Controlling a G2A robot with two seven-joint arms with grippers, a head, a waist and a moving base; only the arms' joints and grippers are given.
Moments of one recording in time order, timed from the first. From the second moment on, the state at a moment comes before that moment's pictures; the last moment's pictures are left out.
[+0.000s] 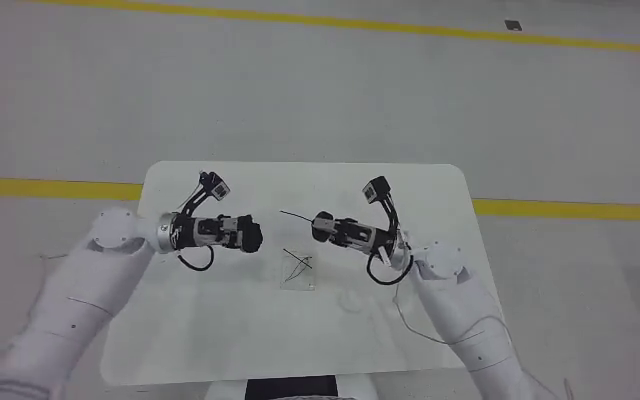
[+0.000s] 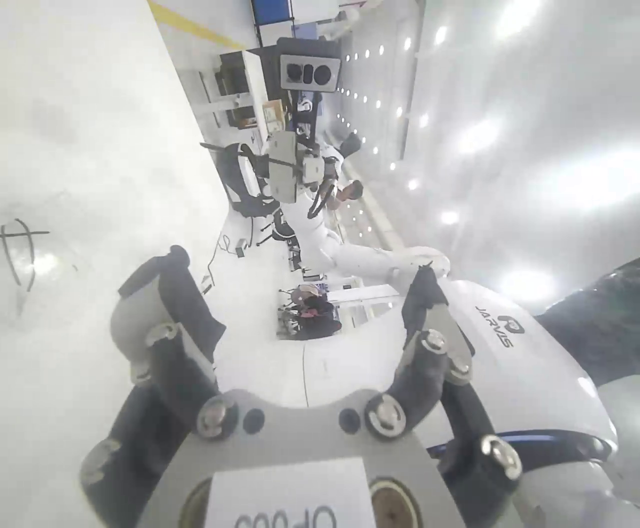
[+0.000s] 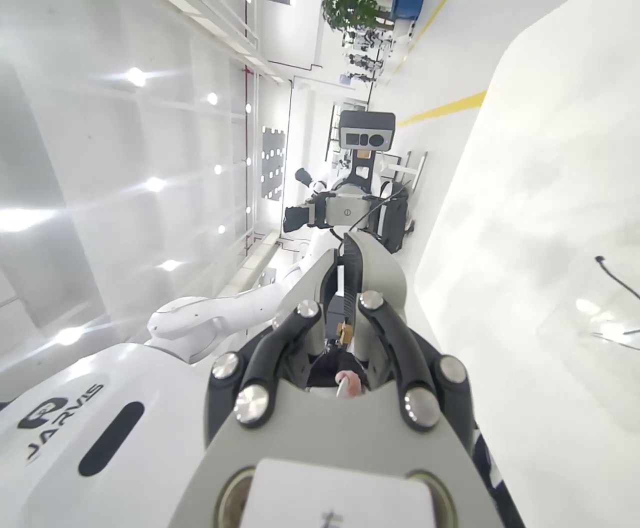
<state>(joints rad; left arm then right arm) 1.18 -1.06 -1.18 -1.31 -0.64 -0.34 -1.36 -1.32 -1.12 1.16 -1.57 0.41 -0.26 0.95</state>
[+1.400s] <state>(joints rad) 1.11 -1.02 -0.97 -1.30 -0.83 -0.32 -1.36 -1.26 -1.15 1.03 -1.48 0.64 -0.32 1.16</state>
